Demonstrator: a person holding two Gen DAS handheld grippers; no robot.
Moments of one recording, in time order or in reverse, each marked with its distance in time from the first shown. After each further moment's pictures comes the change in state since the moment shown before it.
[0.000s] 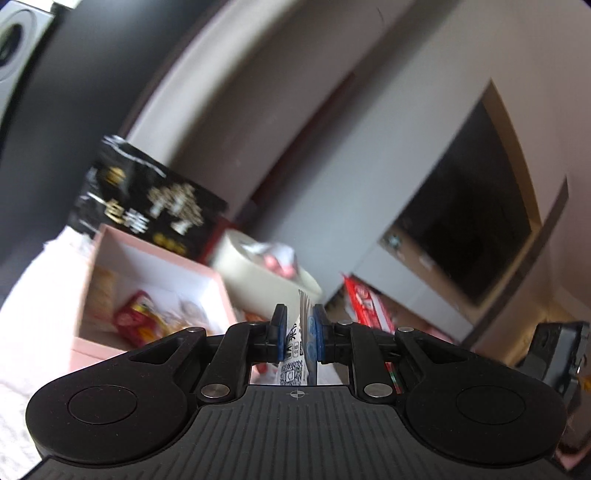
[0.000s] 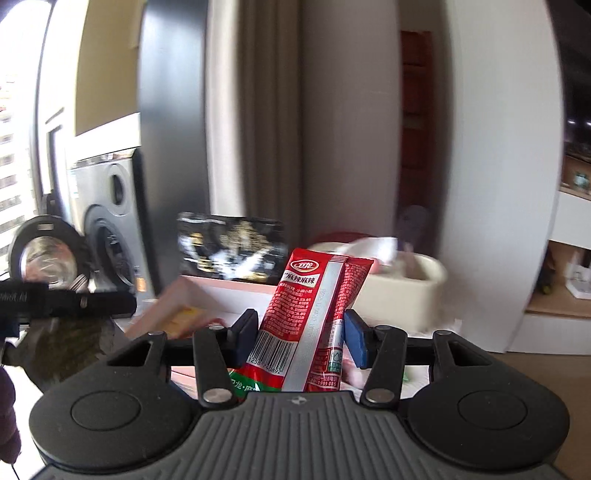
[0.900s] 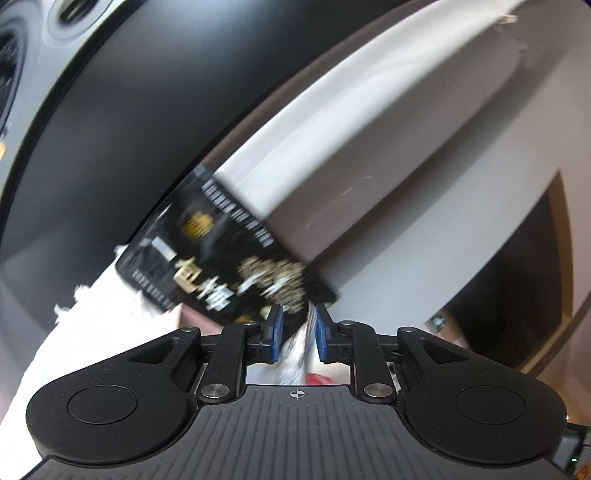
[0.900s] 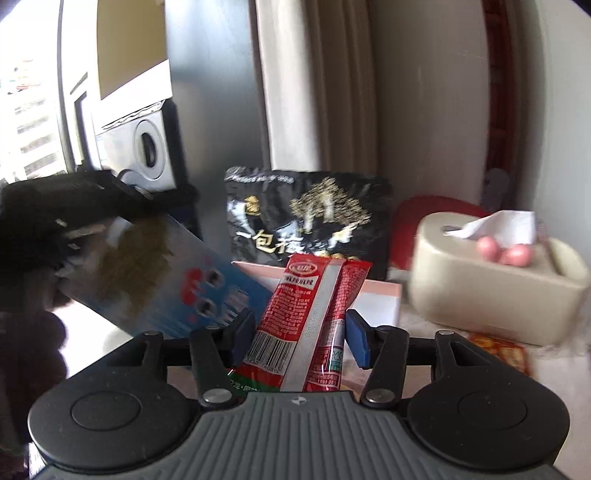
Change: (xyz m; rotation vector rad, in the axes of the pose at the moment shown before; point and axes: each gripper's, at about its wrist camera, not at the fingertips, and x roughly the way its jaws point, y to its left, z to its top) left arm 0.091 0.126 0.057 -0.217 -0.130 0.095; right arm 0.167 0.065 0.007 -0.010 0.147 0.170
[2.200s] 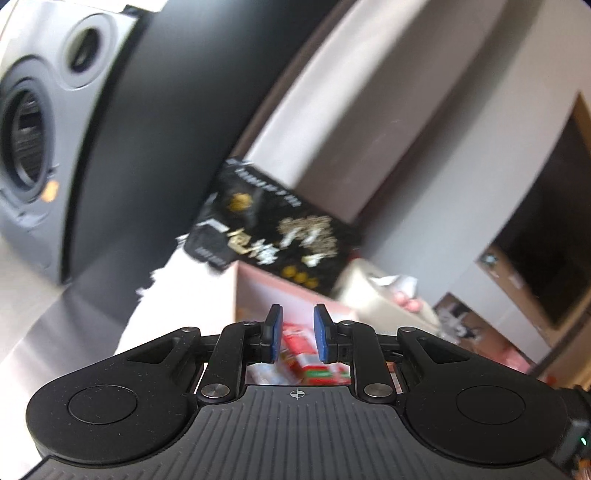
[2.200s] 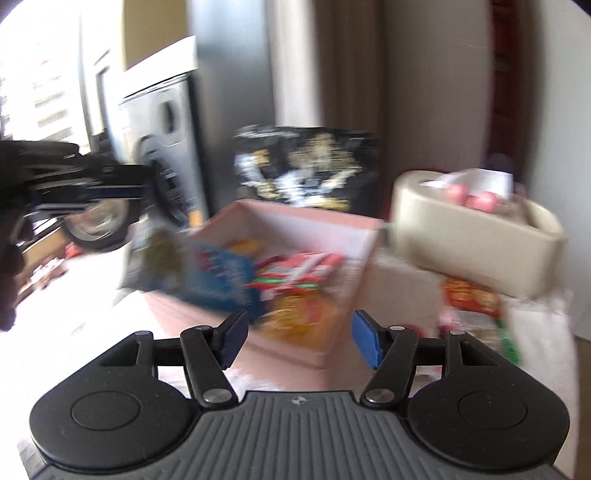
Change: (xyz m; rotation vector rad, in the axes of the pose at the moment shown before) left arm -0.078 -0.042 -0.012 0.173 0.112 0.209; right arm -0.056 -0.022 -0.051 -0.076 0.059 0.058
